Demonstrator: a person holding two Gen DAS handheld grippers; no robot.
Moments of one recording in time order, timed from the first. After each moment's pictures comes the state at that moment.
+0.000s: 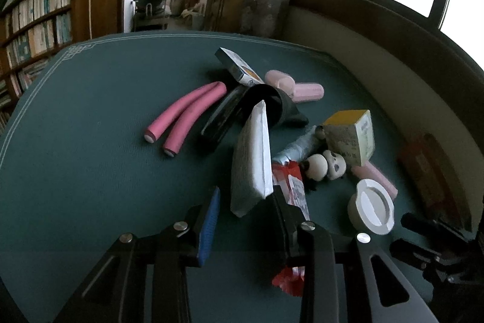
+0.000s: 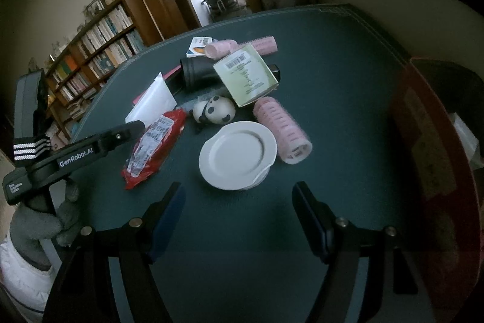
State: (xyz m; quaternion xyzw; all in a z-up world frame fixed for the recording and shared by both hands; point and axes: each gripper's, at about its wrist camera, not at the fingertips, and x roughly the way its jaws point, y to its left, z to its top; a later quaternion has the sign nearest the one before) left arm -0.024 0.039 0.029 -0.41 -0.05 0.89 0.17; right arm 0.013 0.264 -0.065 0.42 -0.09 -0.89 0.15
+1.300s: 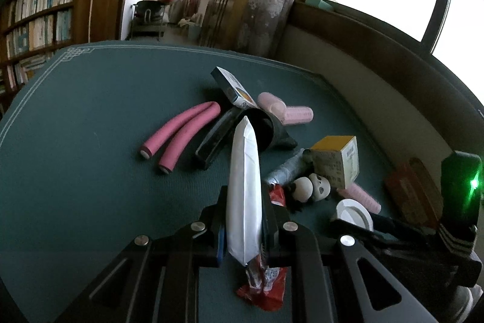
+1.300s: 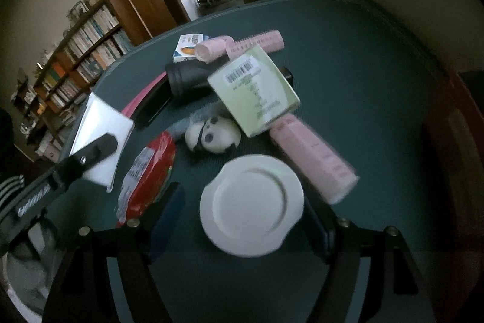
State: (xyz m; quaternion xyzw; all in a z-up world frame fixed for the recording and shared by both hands) left arm -0.015 0.028 0.042 -0.38 -0.09 0.90 0.19; right arm -0.044 0.239 -0.074 0.45 -0.10 -0.88 0.12
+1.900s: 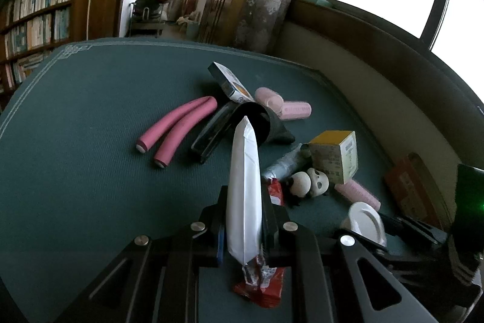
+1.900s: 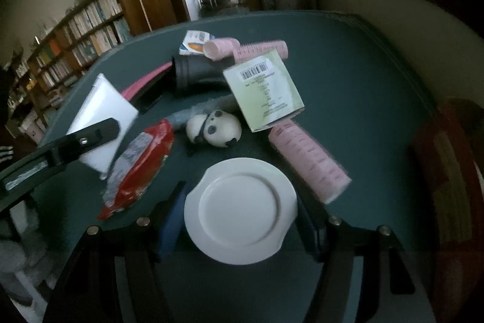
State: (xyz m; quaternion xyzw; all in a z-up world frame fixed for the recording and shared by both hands) left arm -0.016 0.035 0.037 -0.38 -0.09 0.90 0.19; right arm -0.014 0.237 -0.065 0.42 -0.03 -0.90 0.12
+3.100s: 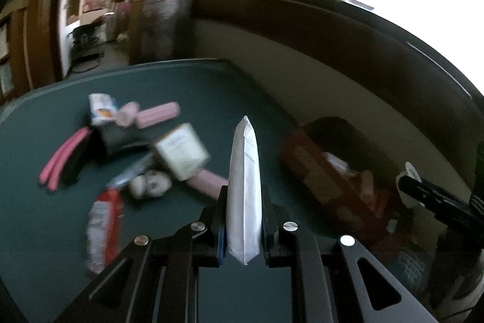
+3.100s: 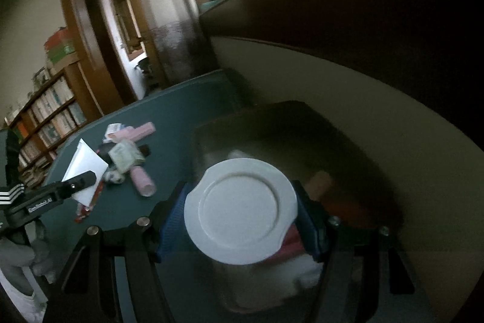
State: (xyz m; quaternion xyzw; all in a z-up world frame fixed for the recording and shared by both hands) left arm 0.046 0.184 0.086 -0.36 0.00 0.88 0.32; right arm 0.107 0.445 0.000 0.31 -0.13 -0.94 -0.04
